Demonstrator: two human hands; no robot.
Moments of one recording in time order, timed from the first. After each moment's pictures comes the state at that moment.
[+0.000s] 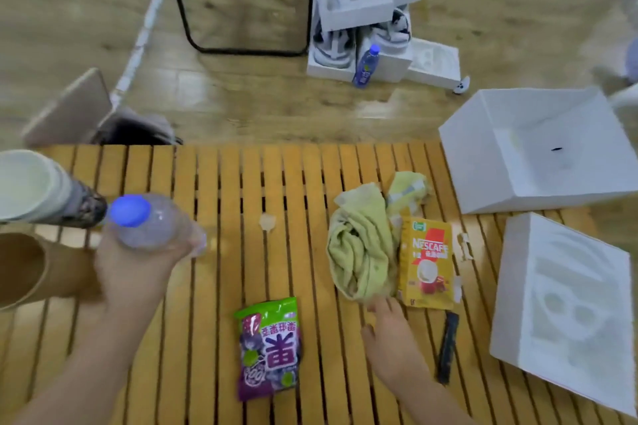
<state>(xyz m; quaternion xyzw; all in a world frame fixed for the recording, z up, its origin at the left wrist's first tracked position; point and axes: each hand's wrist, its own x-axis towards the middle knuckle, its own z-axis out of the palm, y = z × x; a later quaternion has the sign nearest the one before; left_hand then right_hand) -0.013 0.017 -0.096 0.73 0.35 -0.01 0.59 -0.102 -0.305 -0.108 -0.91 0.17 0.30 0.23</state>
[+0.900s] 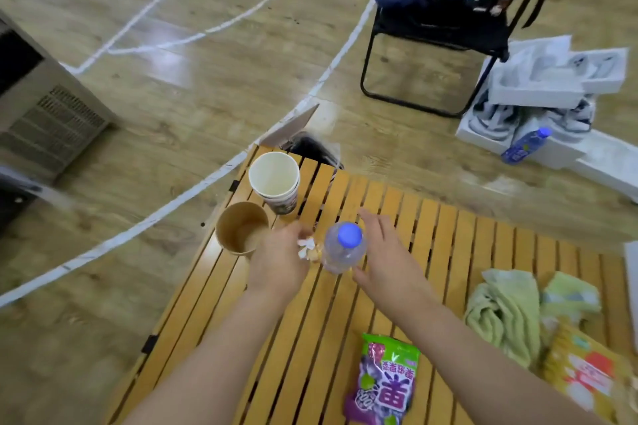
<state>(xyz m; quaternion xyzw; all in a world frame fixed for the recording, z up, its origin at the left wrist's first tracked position) -0.047 0.088 -0.041 0.91 0.27 -0.05 0.32 0.016 -0.077 -0.023 -0.93 -0.24 0.20 0.21</state>
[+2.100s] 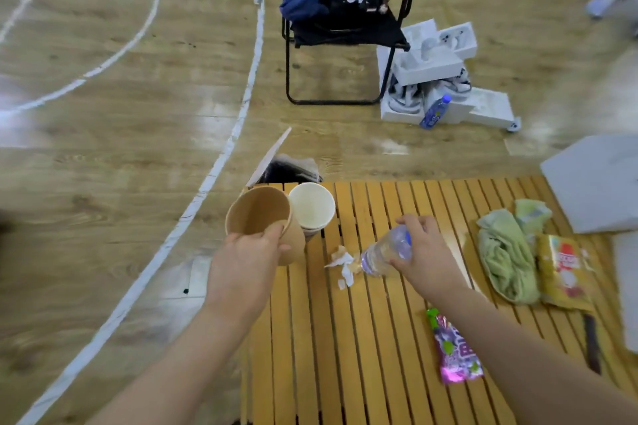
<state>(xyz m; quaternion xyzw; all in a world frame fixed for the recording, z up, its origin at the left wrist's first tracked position) -0.034 0.294 0.016 0.99 -0.05 -0.05 0.15 -0.017 0.008 -0.017 -0.97 0.07 0.13 0.22</state>
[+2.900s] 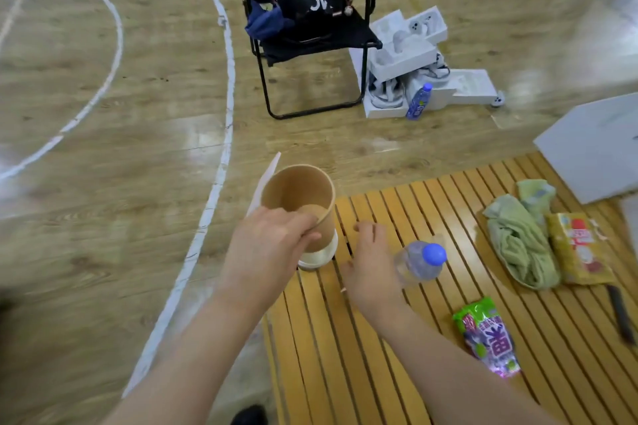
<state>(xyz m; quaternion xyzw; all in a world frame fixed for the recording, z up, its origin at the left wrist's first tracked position) 0.048 0.297 0.060 0.94 -0.27 0.07 0.20 0.011 0.131 -0.010 -0.95 0.16 0.08 0.26</state>
